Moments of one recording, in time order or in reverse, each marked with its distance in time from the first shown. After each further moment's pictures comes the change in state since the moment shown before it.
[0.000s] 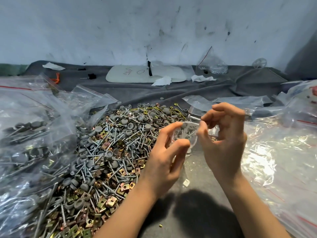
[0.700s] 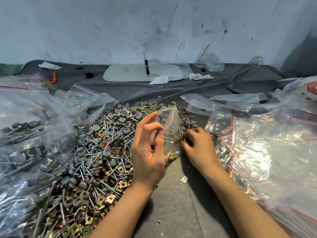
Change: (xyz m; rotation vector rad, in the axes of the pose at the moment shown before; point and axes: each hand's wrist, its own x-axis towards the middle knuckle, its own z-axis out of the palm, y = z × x) left_hand 0.003 0.002 -0.005 -0.167 0.379 -0.281; right_hand -0.028 0.039 0.019 -0.537 -0.714 0.569
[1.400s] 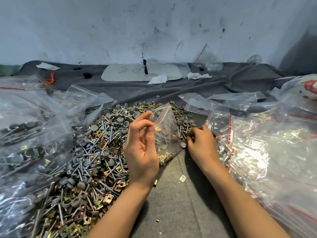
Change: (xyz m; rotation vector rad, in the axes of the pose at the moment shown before) left_hand 0.002 0.008 -0.002 -0.065 0.103 -0.017; right_hand 0.010 0.004 -0.002 -0.057 0.071 0.092
